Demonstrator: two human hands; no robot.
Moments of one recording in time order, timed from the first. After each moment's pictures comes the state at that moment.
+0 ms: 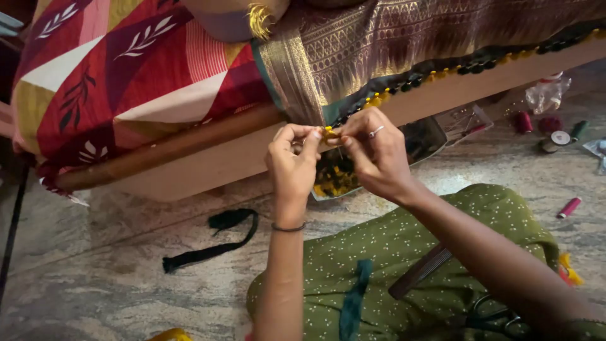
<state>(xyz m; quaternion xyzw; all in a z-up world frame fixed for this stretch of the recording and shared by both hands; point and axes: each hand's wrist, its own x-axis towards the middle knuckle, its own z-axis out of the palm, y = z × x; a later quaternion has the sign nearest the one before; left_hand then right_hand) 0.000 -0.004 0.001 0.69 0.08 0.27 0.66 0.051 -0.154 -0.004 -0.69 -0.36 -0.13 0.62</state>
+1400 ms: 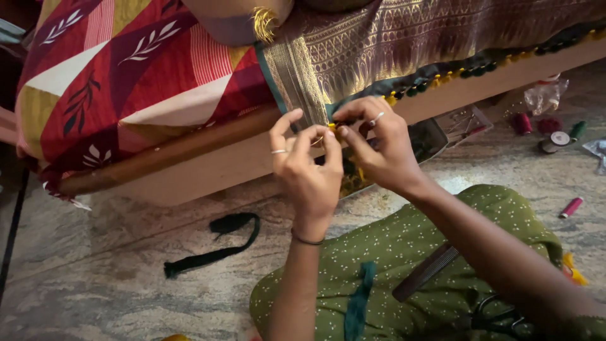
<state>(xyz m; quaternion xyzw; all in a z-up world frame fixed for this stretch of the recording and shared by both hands) -0.021 -0.036 0.035 0.82 0.05 0.51 0.24 0.055 -0.153 0.027 -0.73 -0.37 -0.15 0.55</state>
